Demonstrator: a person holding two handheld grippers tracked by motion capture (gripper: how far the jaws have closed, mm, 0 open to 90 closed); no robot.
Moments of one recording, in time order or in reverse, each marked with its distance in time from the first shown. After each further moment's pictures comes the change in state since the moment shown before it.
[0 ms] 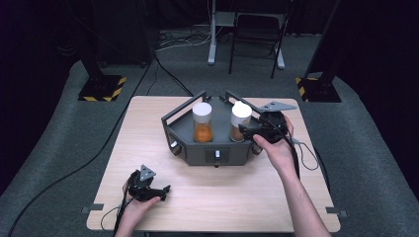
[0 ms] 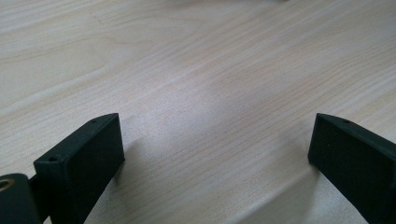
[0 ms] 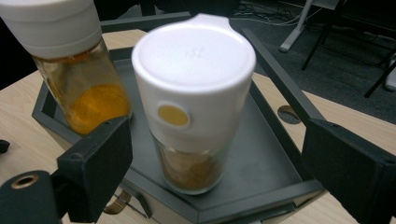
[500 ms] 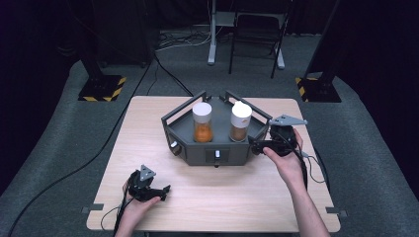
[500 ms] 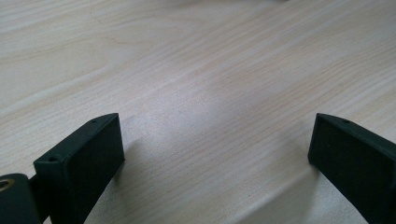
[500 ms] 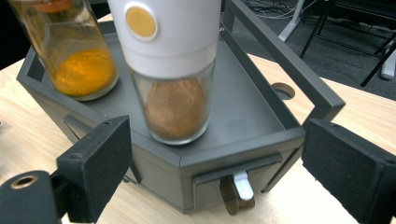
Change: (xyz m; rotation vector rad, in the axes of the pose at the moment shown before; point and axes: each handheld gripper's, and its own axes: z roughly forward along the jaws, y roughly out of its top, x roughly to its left) left arm 0.000 0.000 0.000 0.000 0.000 0.000; right arm -0.011 -0.039 -0.013 0.002 -0.007 0.019
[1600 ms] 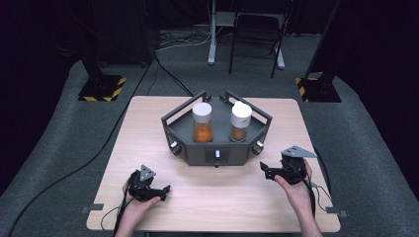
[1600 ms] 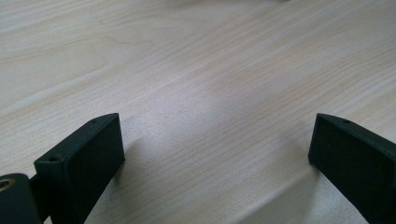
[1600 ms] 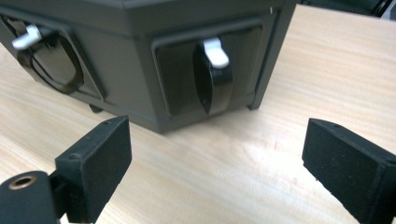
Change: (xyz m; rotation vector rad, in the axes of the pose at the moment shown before) left arm -0.001 0.000 0.000 0.000 0.002 -0.001; right arm -0.015 -0.096 -0.002 0.046 -0.039 0.073
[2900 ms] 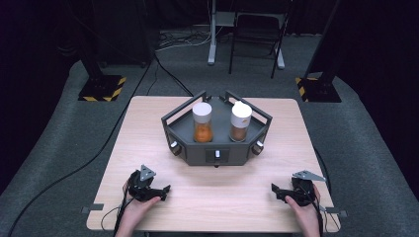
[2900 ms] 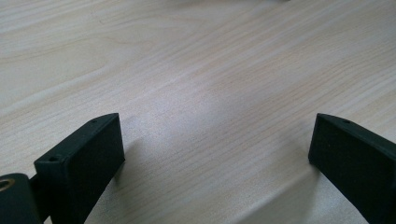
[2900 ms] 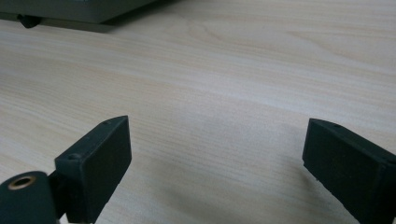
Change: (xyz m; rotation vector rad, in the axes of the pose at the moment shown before) left arm 0.000 0.000 0.000 0.000 0.001 -0.001; right arm -0.028 -0.076 0.006 0.104 -0.030 0.140
